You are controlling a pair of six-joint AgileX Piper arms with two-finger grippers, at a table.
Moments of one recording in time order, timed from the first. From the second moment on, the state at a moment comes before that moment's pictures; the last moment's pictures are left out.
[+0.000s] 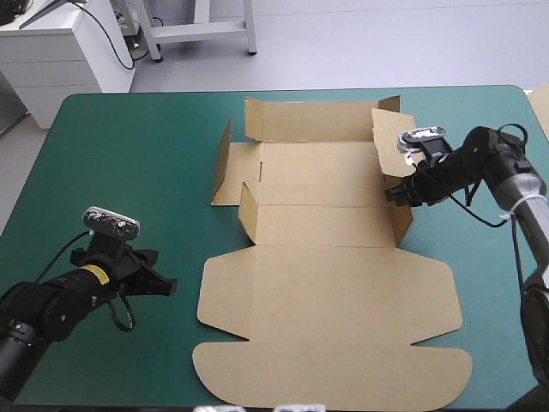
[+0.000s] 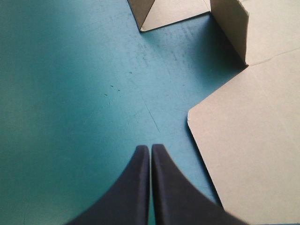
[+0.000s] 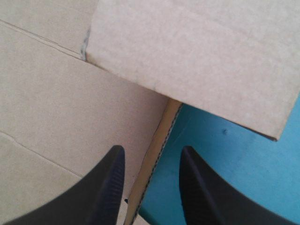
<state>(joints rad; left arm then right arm) -0.29 0.87 -0.70 -0.10 0.66 0.13 0.01 1.68 -1.38 0.36 0.99 -0.47</state>
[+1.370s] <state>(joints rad) -0.29 0.87 -0.70 -0.10 0.66 0.13 0.02 1.77 -1.39 0.32 1.06 -0.46</state>
